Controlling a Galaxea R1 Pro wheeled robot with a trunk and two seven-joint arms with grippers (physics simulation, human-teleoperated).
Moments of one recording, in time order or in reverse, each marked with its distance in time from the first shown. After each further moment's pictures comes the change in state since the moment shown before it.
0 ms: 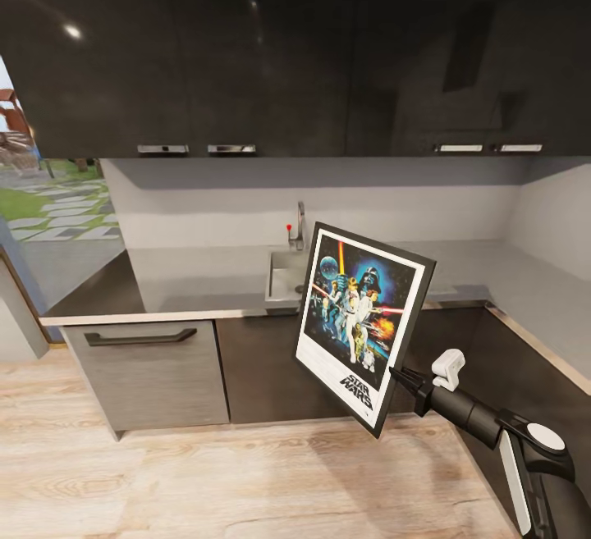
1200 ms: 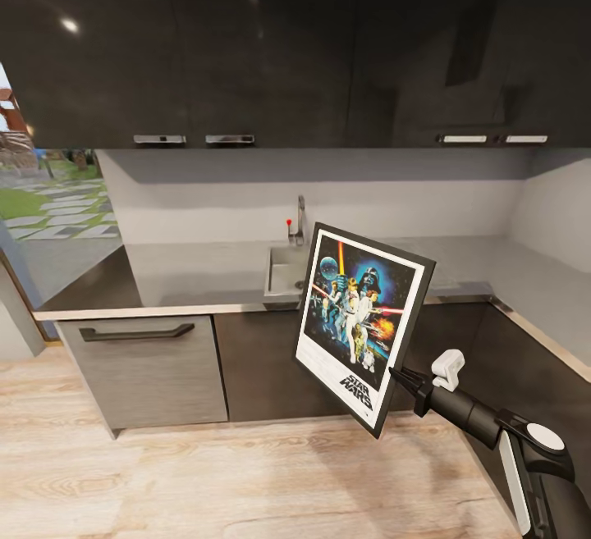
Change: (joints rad) left arm 0.000 0.000 -0.001 0.000 0.000 0.000 0.000; right arm 0.000 0.000 0.001 0.003 0.000 -0.001 -0.001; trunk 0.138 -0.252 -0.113
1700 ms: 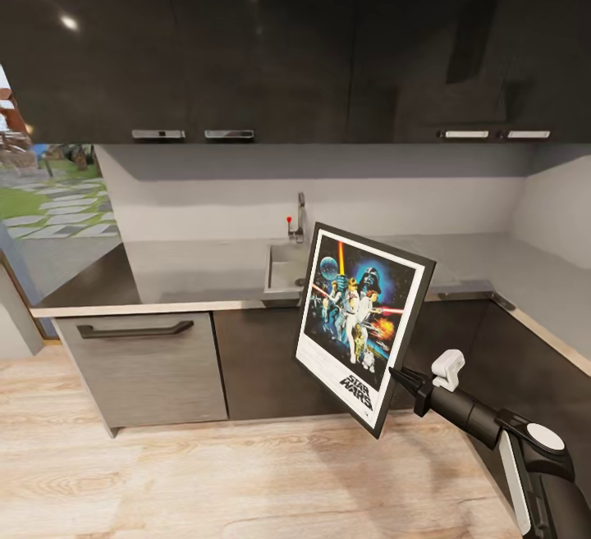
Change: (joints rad) left arm 0.000 0.000 0.000 0.000 0.000 0.000 0.000; right arm 0.000 0.000 -0.001 0.000 0.000 0.001 0.000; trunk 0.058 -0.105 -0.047
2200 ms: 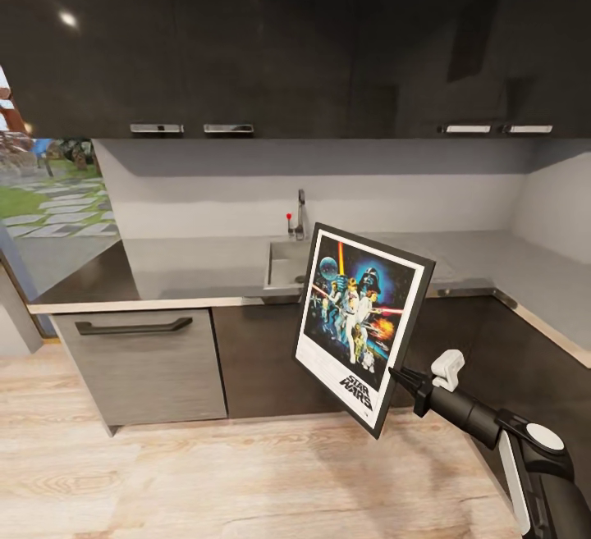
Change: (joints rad) left arm 0.000 0.000 0.000 0.000 0.000 0.000 0.000; right arm 0.000 0.000 0.001 0.002 0.000 -0.001 0.000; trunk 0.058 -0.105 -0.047
